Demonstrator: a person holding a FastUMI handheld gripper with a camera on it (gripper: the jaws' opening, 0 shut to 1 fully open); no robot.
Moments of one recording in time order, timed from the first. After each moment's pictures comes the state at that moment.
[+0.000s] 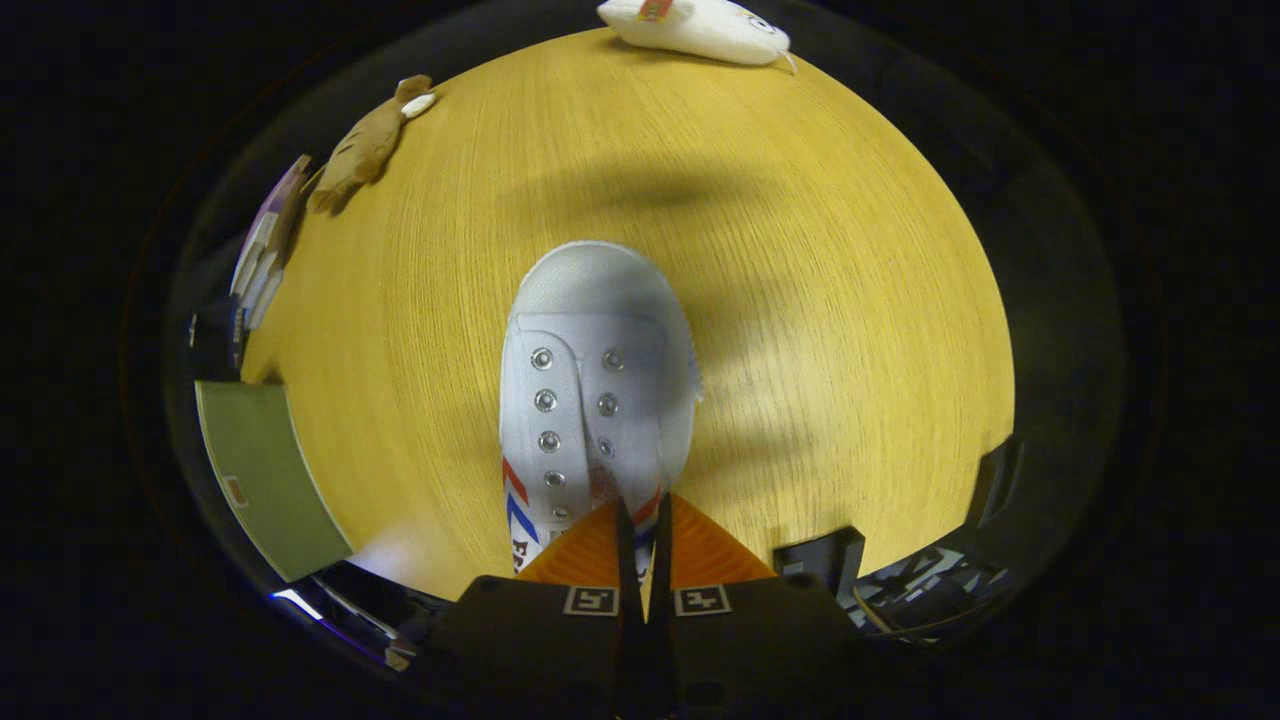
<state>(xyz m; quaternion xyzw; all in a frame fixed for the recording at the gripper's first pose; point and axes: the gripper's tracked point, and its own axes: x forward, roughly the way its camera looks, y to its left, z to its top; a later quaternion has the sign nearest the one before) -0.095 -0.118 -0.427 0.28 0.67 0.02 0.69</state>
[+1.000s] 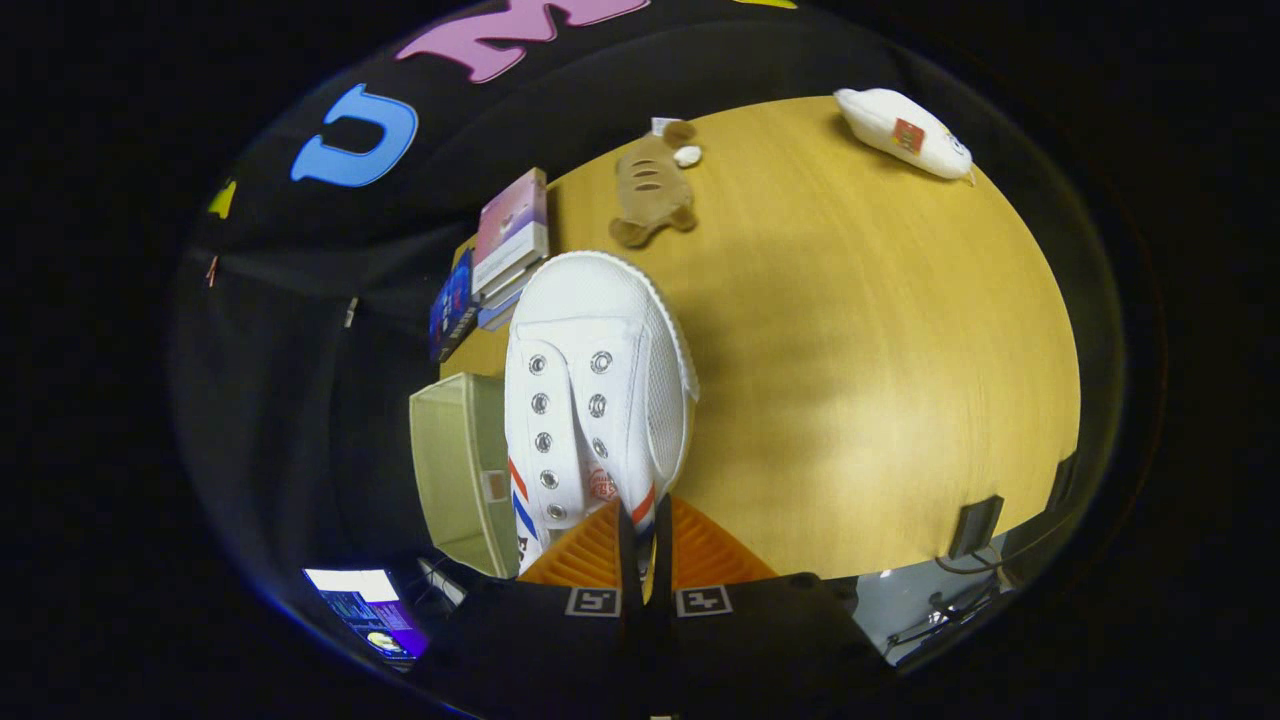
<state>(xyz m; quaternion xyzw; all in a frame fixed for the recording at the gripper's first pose) -0.043 0.054 -0.185 0.32 0.57 0.20 0.73</state>
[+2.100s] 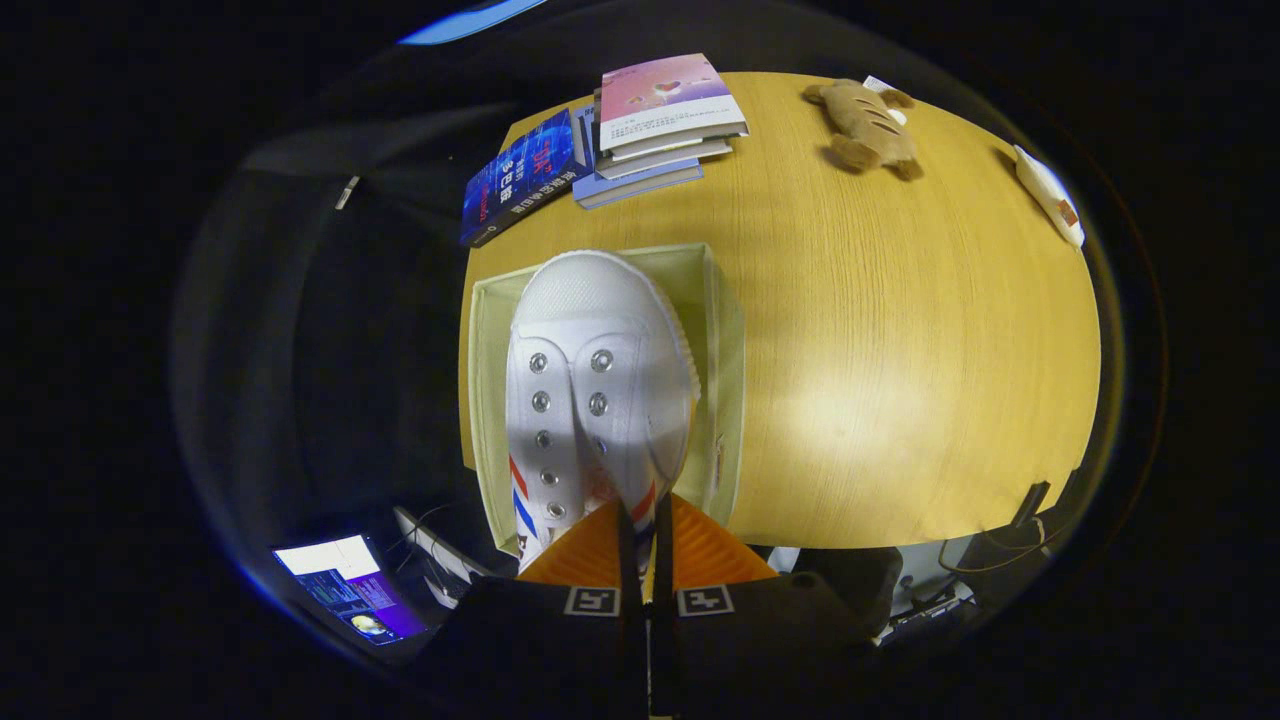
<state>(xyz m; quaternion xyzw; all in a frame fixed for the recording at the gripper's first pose) -0.069 0.279 -0.157 0.20 0.67 0.22 0.68</state>
